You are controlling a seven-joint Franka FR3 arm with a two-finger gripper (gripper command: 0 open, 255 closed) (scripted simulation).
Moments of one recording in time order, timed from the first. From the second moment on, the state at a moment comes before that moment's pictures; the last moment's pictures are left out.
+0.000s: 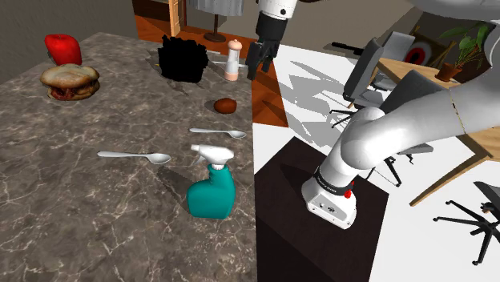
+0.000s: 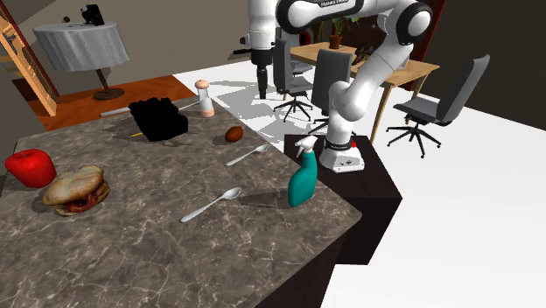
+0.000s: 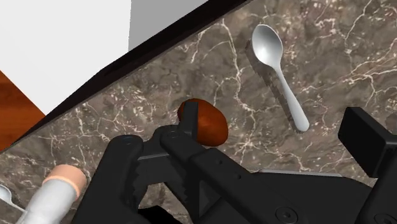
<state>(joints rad) 0.09 -0.65 0.11 -2.38 0.11 1.76 0.02</state>
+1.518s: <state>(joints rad) 0.23 -0.02 0.38 -2.19 0.10 2.35 0.18</state>
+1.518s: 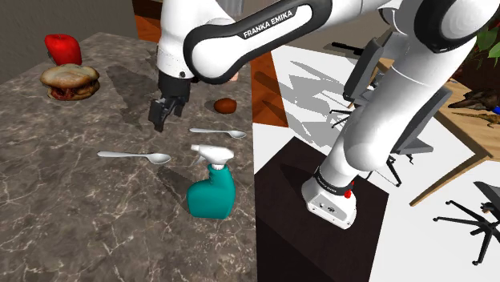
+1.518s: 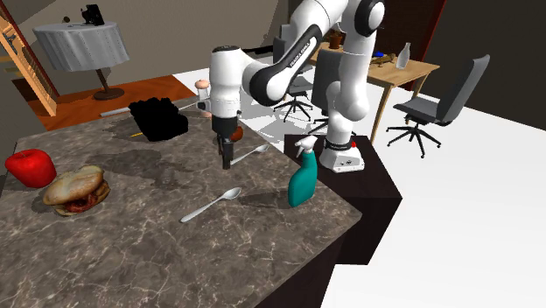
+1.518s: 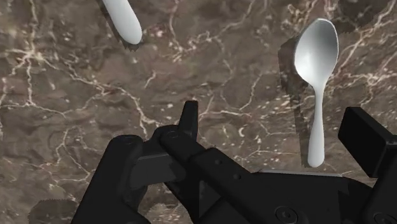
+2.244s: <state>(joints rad) 0.33 0.30 0.41 -1.96 -0.09 2.48 0.31</state>
